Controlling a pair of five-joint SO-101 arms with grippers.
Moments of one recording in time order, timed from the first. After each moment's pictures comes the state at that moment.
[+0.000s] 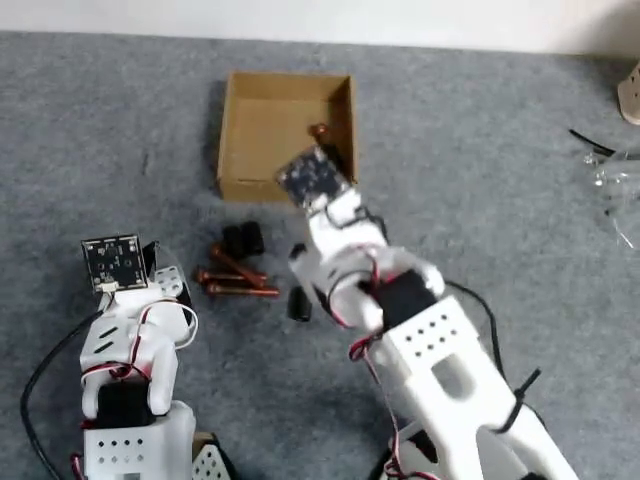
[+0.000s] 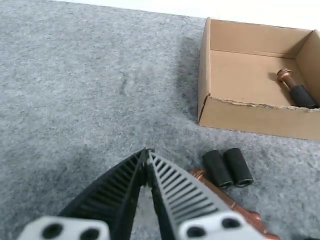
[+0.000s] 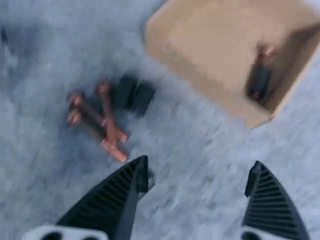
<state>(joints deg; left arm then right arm) -10.6 -97.5 88.5 44.4 7.6 -36.1 -39.7 42.2 51.3 10.2</state>
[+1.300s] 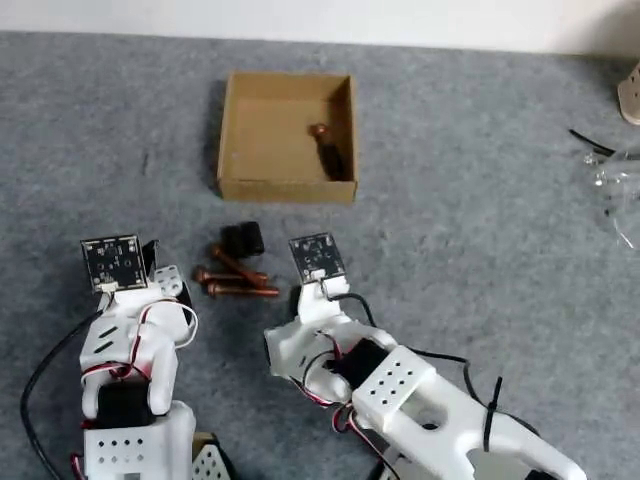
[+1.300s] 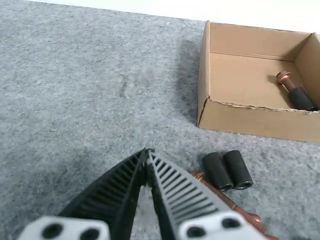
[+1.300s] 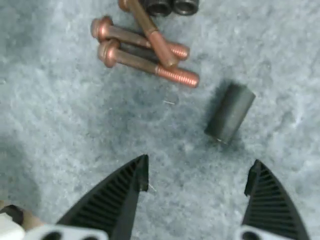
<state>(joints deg) -10.6 -97.5 88.5 43.8 7.6 -52.1 -41.2 68.3 34.4 -28.8</state>
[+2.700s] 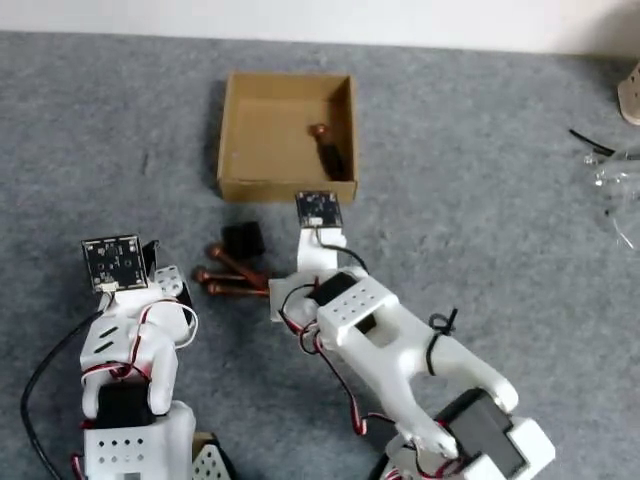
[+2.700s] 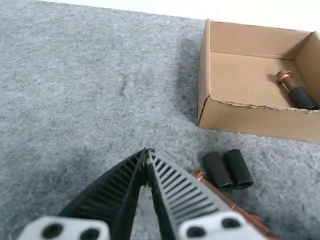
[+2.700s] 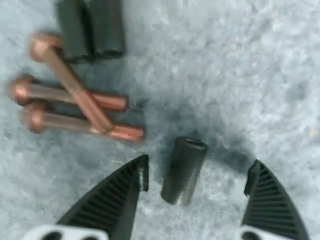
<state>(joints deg) -10.6 -97.5 88.7 43.8 7.6 -42.5 -9.1 47.2 35.4 -29.1</state>
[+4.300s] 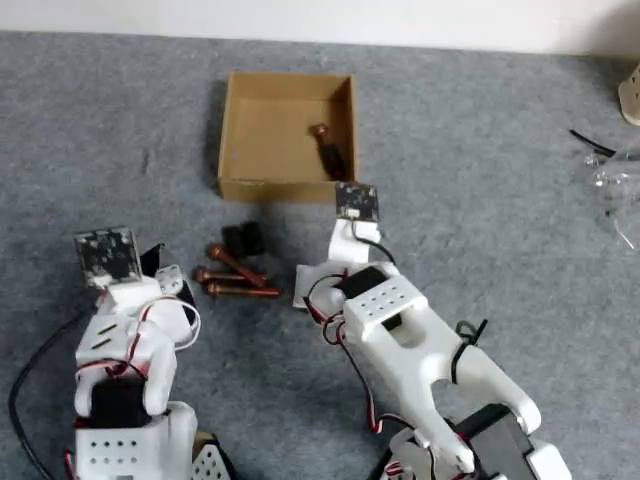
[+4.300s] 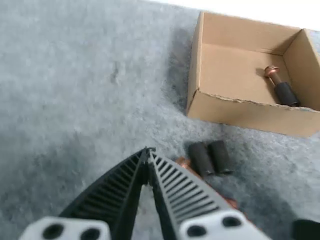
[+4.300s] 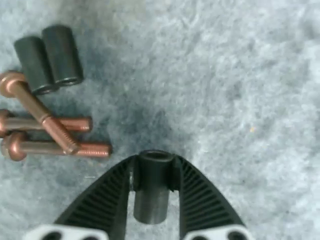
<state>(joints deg) -8.4 -89.7 78.1 51.8 14.1 -37.6 -16.6 49.6 37.6 -30.4</state>
